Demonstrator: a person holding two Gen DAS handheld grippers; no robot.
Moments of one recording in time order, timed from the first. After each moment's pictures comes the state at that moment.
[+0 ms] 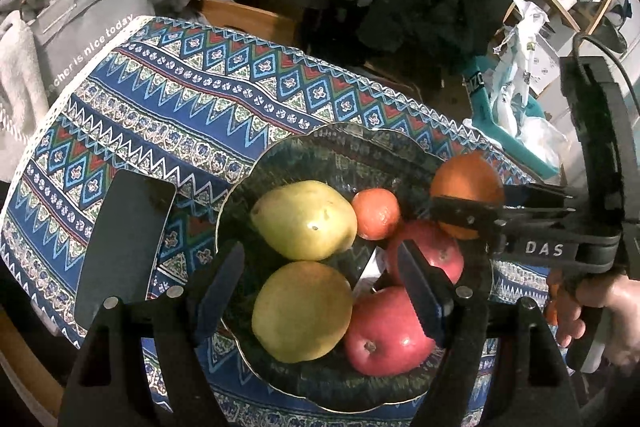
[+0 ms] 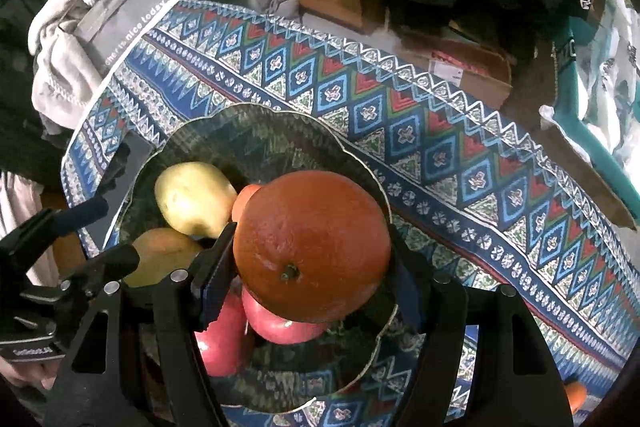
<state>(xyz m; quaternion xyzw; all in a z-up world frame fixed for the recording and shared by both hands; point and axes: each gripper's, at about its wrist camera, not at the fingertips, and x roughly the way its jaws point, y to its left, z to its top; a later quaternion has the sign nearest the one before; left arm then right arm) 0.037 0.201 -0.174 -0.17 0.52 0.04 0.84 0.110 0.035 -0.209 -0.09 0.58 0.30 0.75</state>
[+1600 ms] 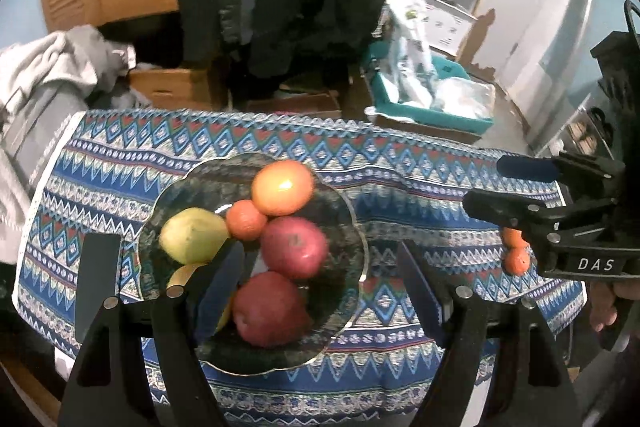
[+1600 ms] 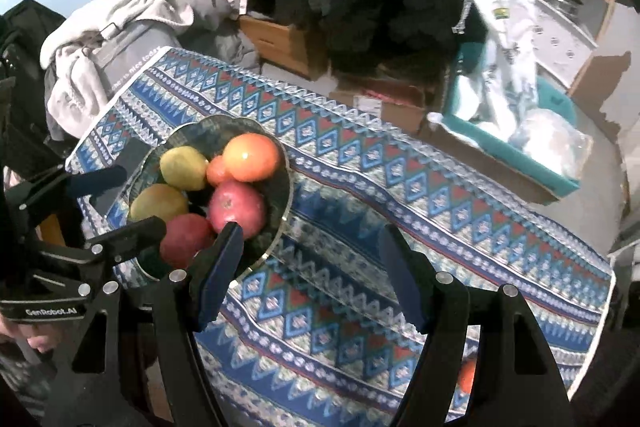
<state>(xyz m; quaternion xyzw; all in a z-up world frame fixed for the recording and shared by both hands) 0.014 0.082 -0.095 -0.06 0.48 -0.07 0.87 0.028 -0.082 -0.108 -0.10 0.50 0.24 0.83</state>
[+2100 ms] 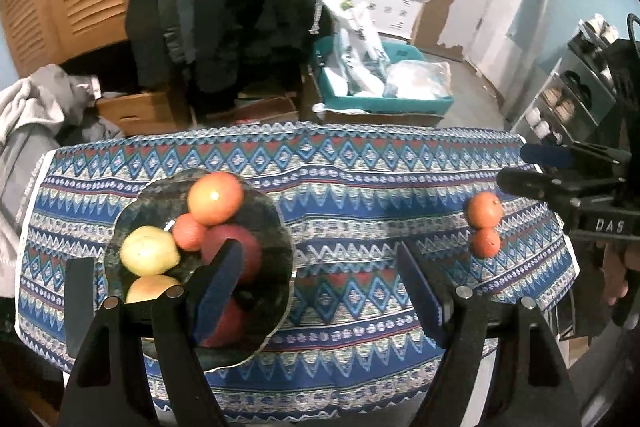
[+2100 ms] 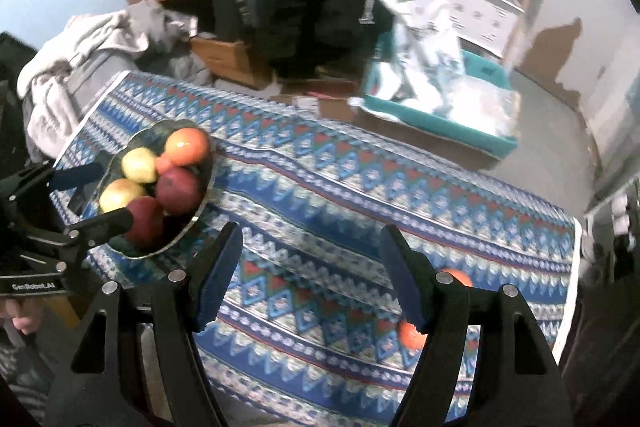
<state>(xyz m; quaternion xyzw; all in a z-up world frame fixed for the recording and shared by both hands) 0.006 0.014 -0.080 -0.01 0.48 -0.12 0.87 -0.001 -0.187 -0.087 -0.06 0.48 0.17 0.86</state>
